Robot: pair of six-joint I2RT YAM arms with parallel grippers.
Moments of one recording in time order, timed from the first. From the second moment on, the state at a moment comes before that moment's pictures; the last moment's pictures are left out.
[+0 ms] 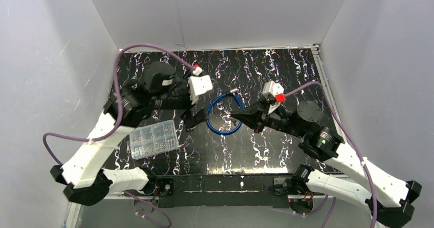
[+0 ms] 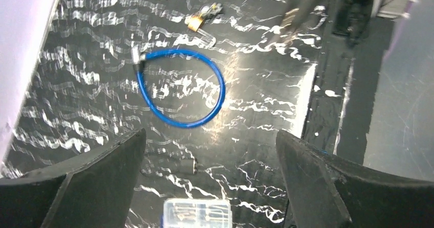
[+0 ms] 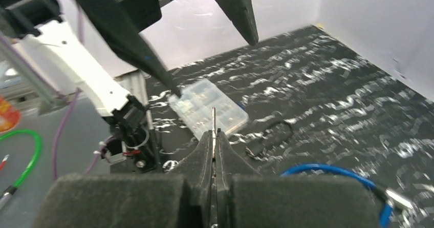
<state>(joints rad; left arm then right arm) -0.81 1.16 1.66 -1.08 0.35 0.44 0.96 0.79 0.93 -0.05 -0.33 0.14</state>
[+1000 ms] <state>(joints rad) -0.57 2.21 1.83 -0.65 0.25 0.35 0.88 0.49 0.76 -0.18 0.01 0.24</state>
